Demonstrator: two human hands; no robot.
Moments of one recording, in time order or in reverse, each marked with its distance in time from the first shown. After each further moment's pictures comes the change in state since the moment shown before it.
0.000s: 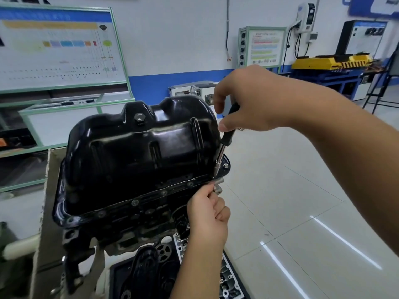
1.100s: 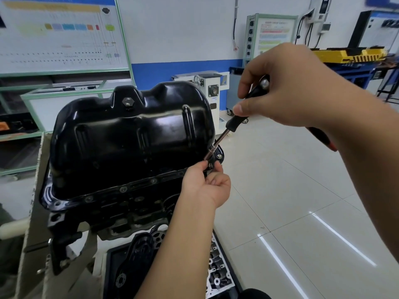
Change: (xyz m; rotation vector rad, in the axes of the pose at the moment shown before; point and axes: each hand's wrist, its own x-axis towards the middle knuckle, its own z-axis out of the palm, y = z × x) left_hand 0.012 0.026 0.036 -0.379 0.059 -0.397; right_hand -0.039 0.029 -0.003 0.180 0.211 0.090
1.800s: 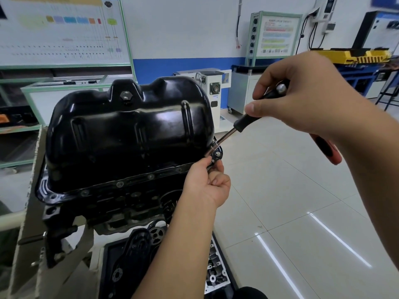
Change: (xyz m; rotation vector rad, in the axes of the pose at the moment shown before) left_hand 0.015 -0.007 -0.001 0.120 0.009 0.096; right_hand -0.015 0.021 0.003 0.099 0.074 0.093
